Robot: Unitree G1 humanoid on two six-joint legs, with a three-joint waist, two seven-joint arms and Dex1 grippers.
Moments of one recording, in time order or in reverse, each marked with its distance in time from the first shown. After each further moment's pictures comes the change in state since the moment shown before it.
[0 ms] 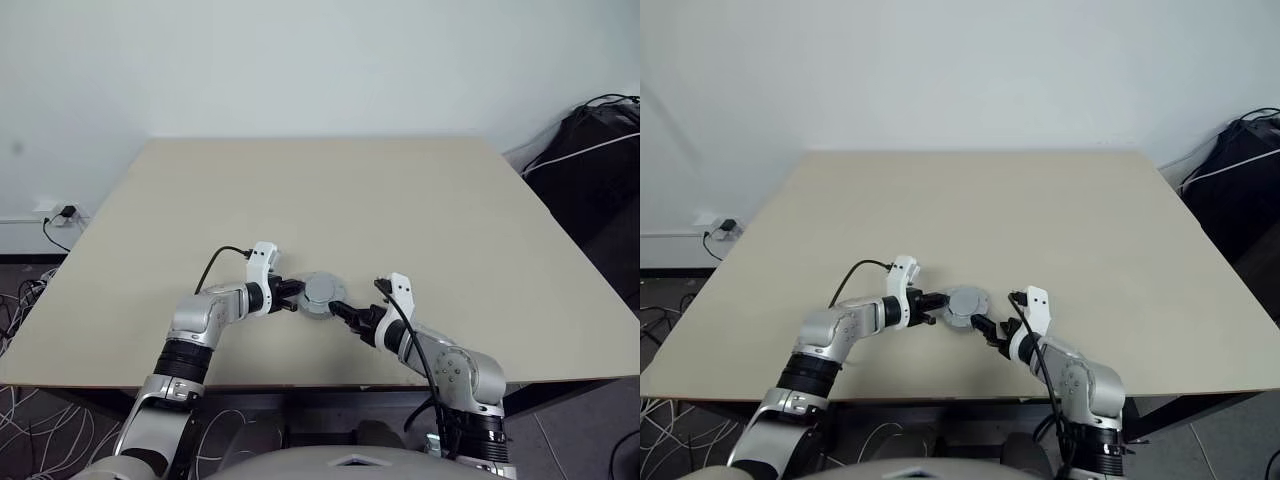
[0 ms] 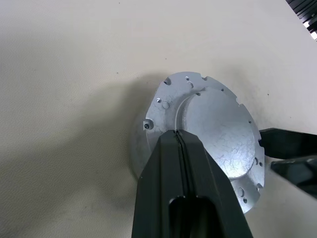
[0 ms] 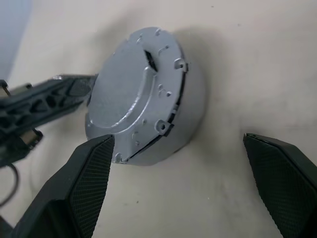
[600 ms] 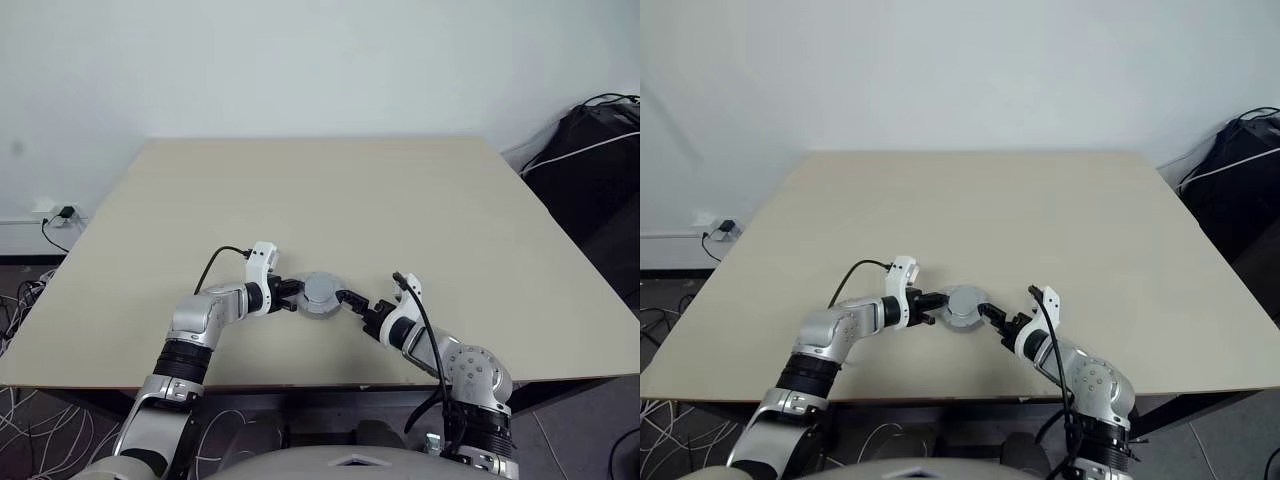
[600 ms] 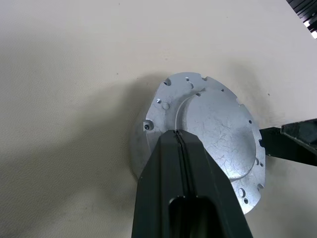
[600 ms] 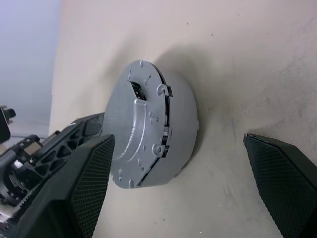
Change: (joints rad) left arm 0.002 0.004 0.000 0.000 0.000 -0.003 0.000; right arm -0.031 0.016 -0.108 0.111 0.327 -0.022 -0.210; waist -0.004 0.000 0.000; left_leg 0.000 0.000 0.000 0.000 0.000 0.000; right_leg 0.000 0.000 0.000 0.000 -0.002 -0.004
